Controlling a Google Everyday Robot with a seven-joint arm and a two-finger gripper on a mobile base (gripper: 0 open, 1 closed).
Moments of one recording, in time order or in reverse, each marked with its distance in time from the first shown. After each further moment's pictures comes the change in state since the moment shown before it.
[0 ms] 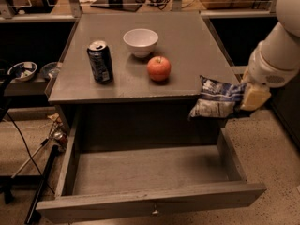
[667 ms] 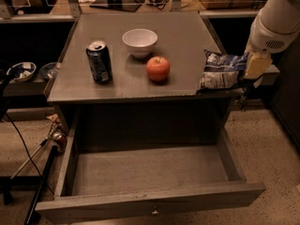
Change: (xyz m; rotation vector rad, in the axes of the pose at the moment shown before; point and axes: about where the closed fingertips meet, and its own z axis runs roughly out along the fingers) arm 0.003 -0.082 -0.021 0.074 0.048 -0.009
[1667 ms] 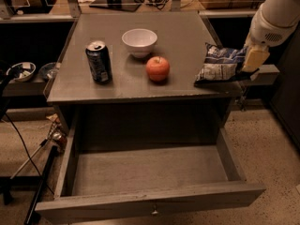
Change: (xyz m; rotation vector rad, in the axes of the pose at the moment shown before) arm 0.000 -0.031 0.015 -0.007 -0.050 0.042
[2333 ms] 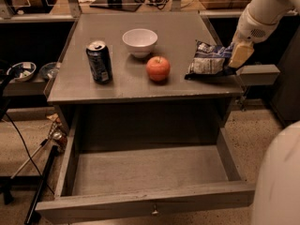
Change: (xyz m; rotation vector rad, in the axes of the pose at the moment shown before) arm -0.023 -0.031 0.037 -0.062 -0.081 0.015
